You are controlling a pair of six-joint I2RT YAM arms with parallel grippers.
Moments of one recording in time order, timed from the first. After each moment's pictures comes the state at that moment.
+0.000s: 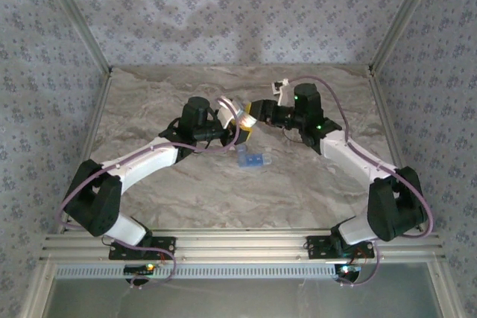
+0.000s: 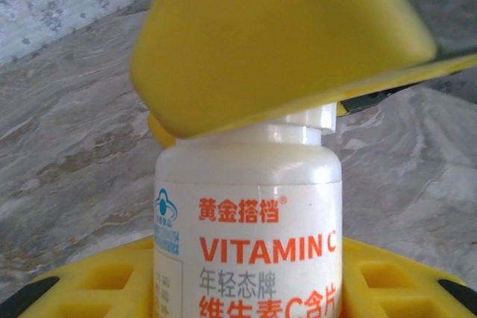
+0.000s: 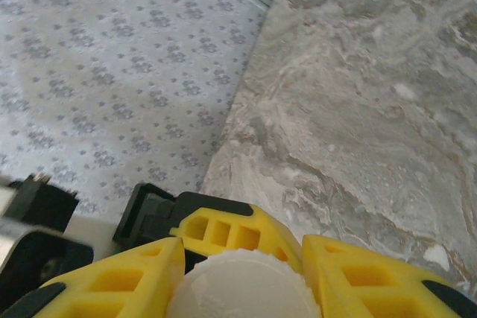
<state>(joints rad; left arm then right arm) -0.63 1.50 0.97 0.15 0.53 0.05 0.43 1.42 0.99 0.14 -0.66 0.77</state>
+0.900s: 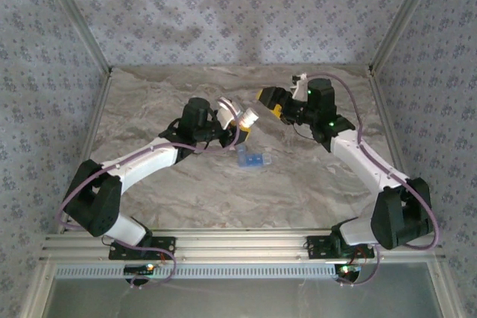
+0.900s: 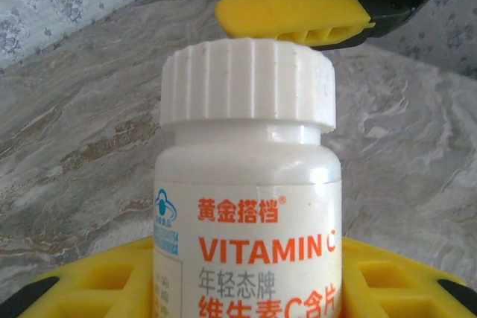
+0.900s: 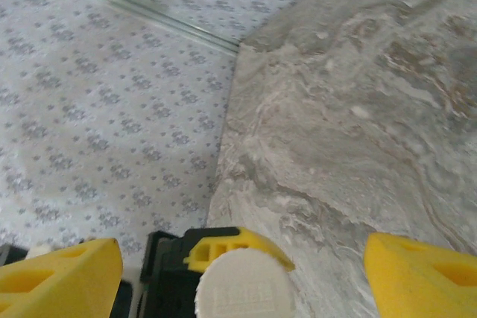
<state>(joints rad) -0.64 1.49 0.96 0.11 0.45 0.12 0.35 1.38 1.04 -0.02 -0.57 0.93</state>
